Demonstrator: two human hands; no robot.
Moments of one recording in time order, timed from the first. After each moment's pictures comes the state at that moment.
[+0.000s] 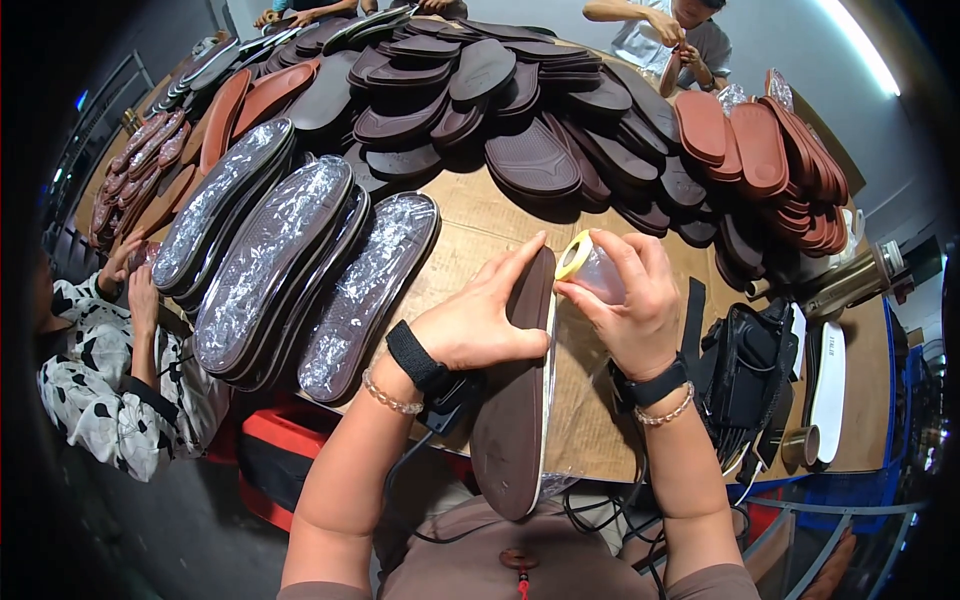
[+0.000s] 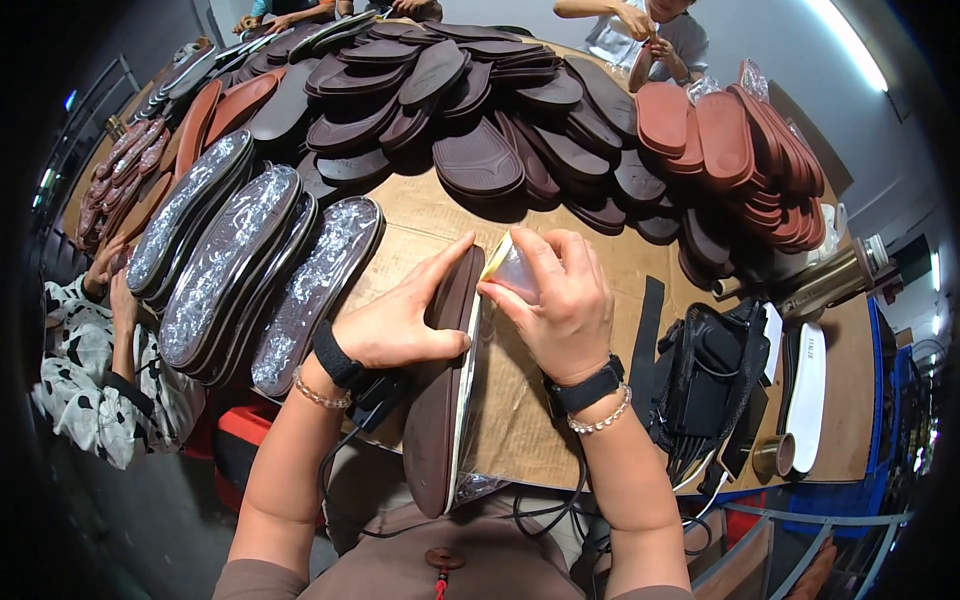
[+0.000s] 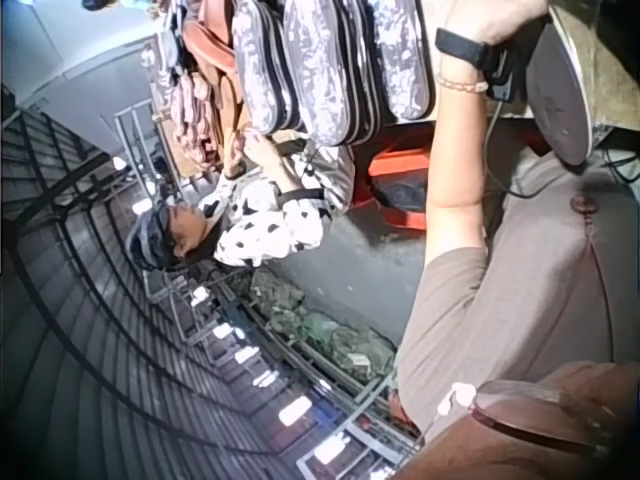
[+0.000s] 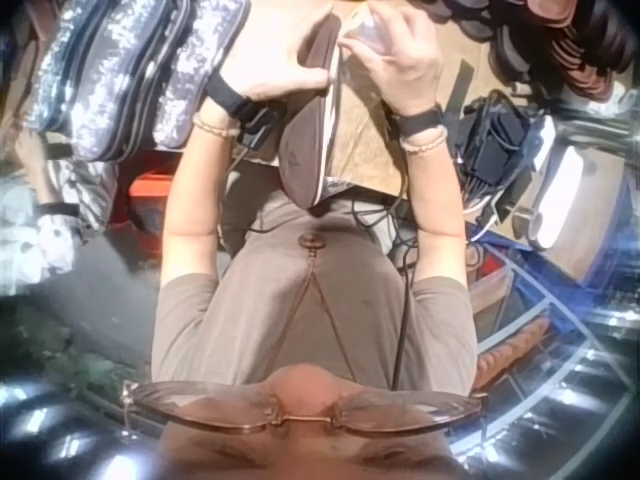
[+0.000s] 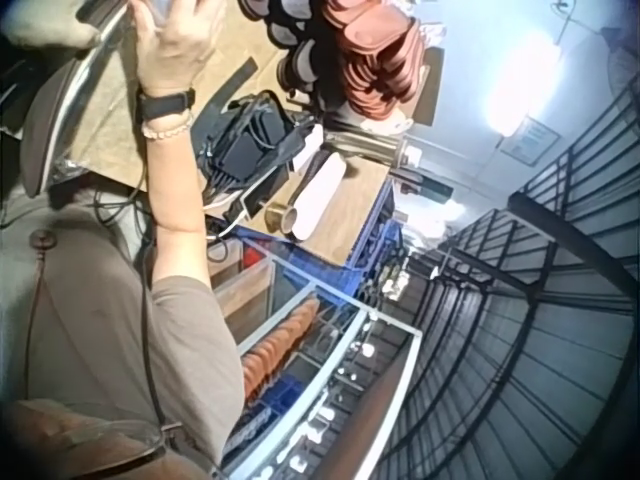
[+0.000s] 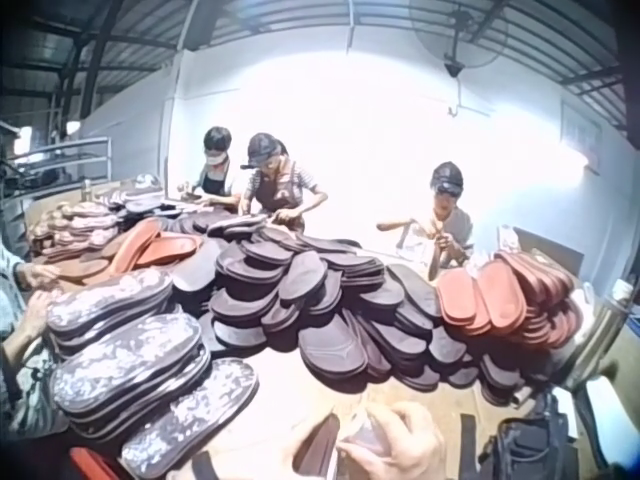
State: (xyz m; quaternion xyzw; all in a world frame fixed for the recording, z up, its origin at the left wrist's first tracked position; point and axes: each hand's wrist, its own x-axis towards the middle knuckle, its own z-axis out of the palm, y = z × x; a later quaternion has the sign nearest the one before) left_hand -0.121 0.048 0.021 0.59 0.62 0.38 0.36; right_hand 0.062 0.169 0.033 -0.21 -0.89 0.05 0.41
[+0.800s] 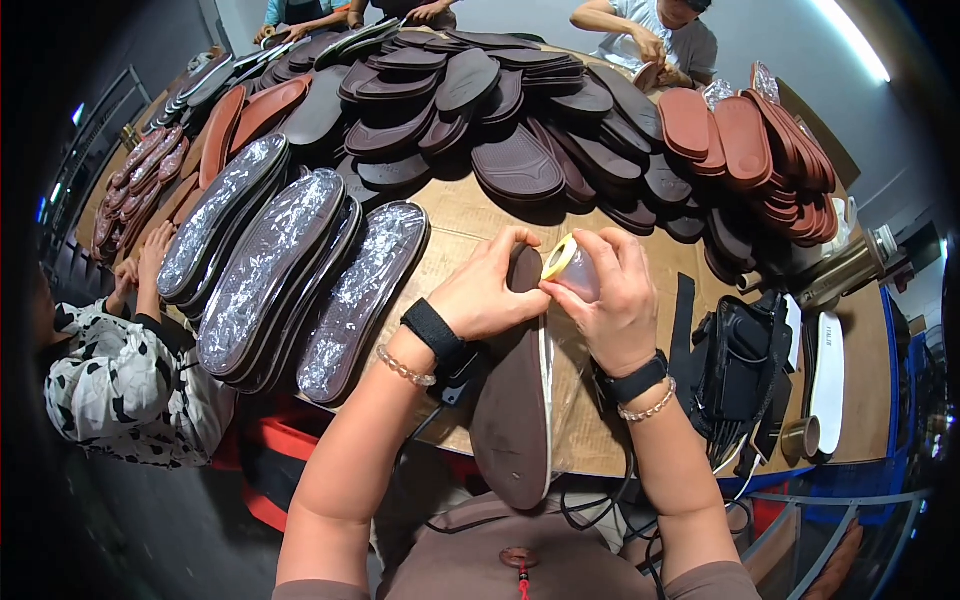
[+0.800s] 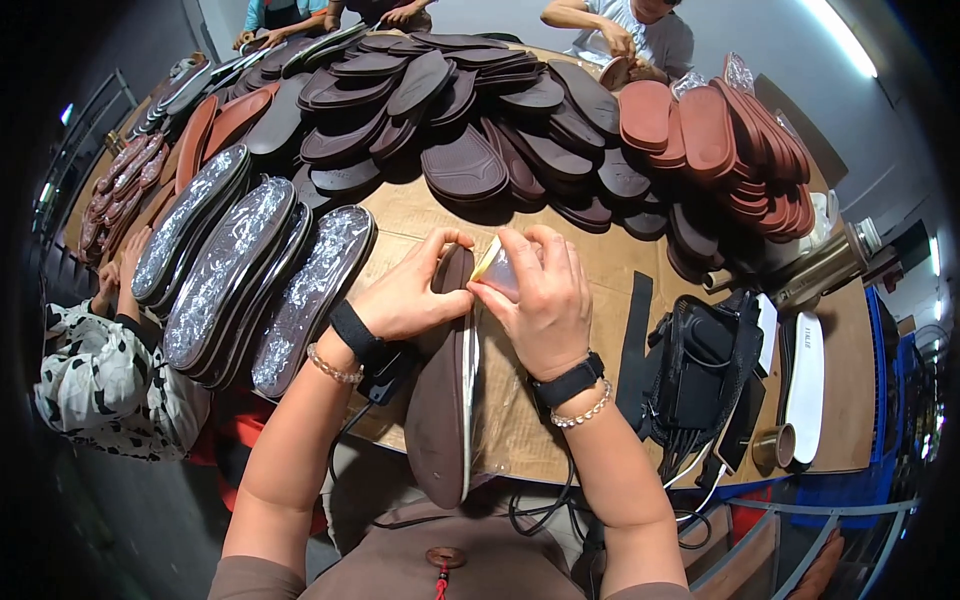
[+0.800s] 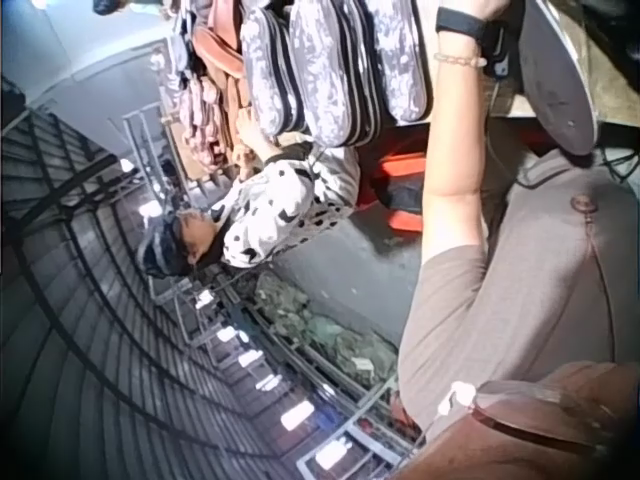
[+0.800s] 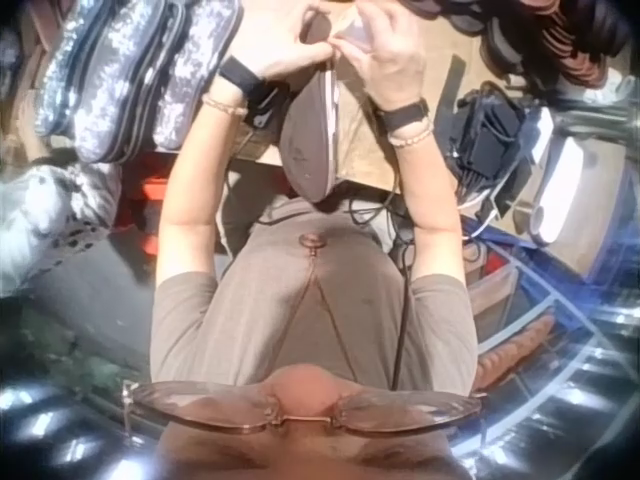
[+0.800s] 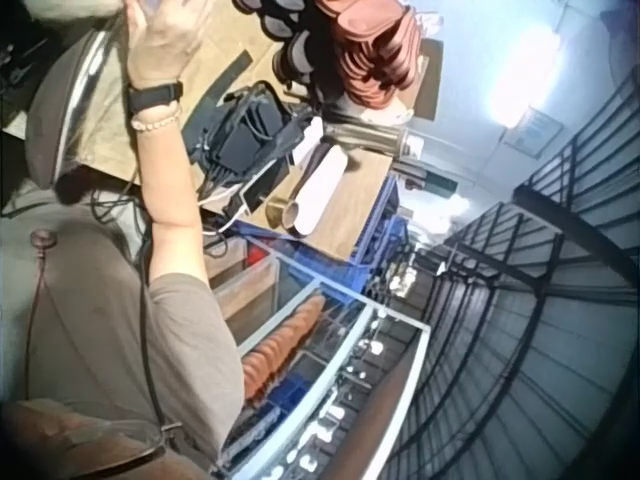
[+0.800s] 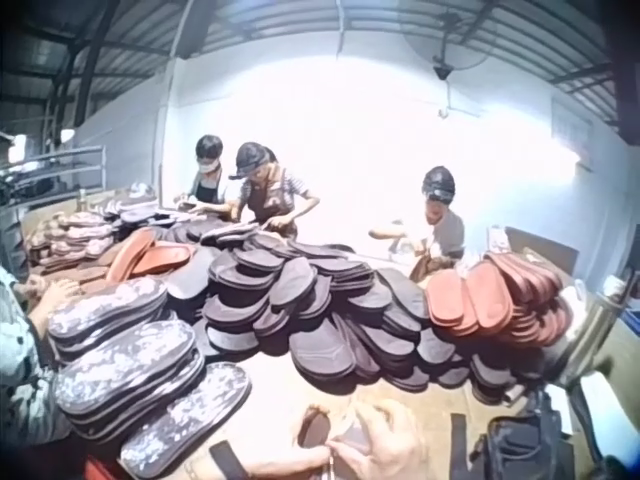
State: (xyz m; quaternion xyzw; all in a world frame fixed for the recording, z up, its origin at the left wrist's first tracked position) left_hand -0.119 0.079 0.019 0.55 0.67 0.38 0.32; right_hand 0.062 0.167 0.022 -0.24 -0.88 0.04 0.41
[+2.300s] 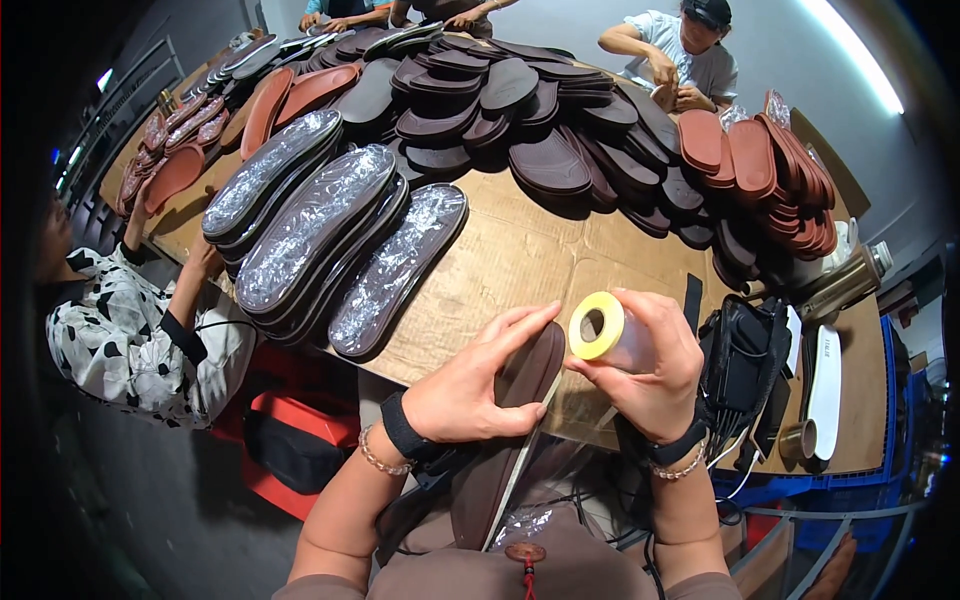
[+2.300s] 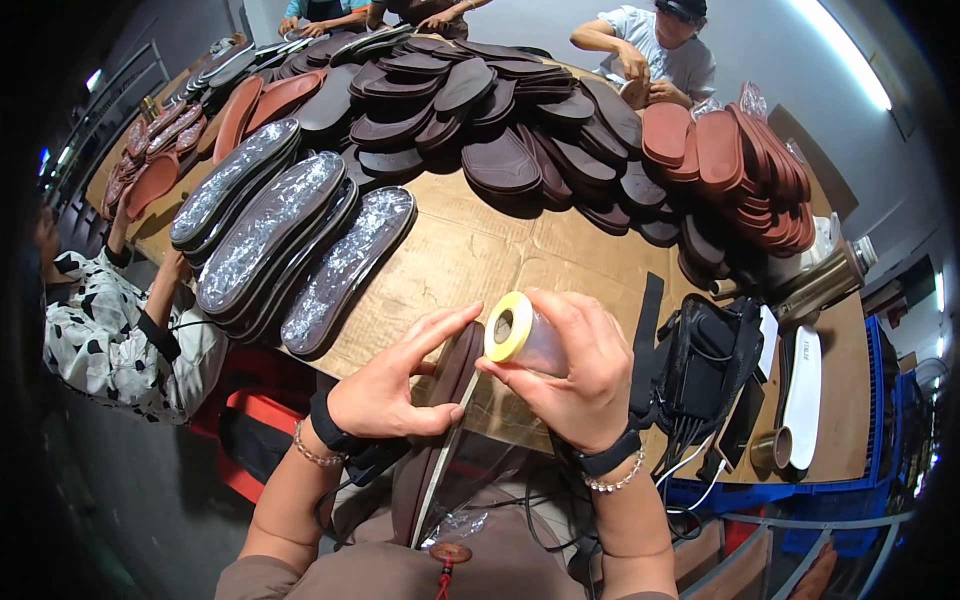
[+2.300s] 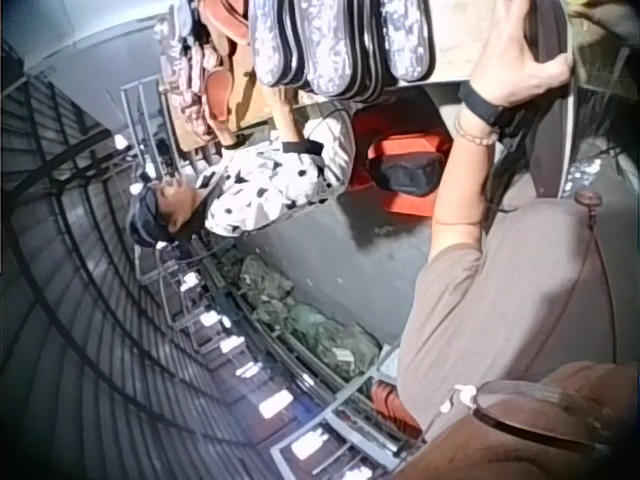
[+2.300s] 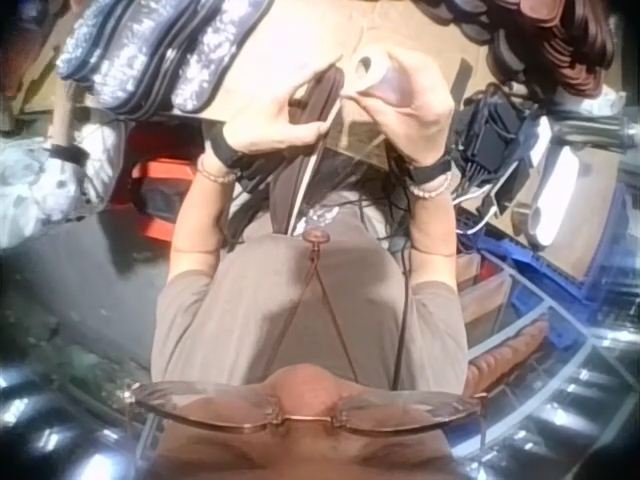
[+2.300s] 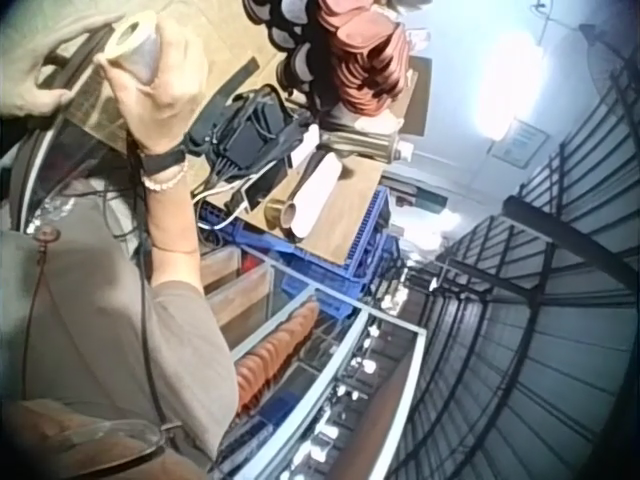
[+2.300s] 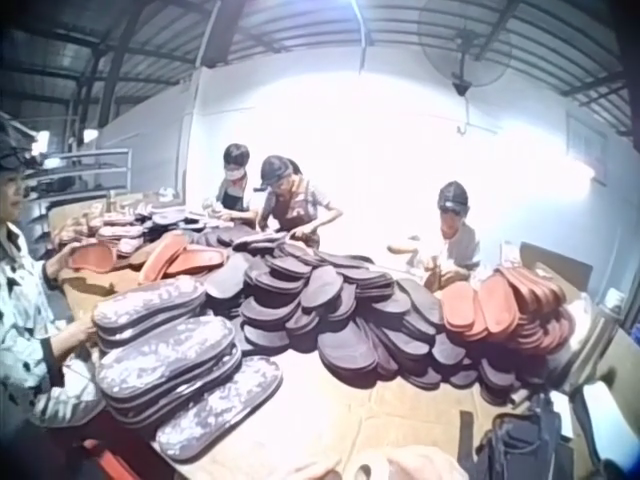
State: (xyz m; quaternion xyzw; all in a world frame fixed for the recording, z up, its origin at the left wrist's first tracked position) left_hand -0.070 -0.054 0.037 0.60 0.54 0.47 0.37; right_hand 0.115 0.091 0.071 -0.15 -0.88 0.16 0.42
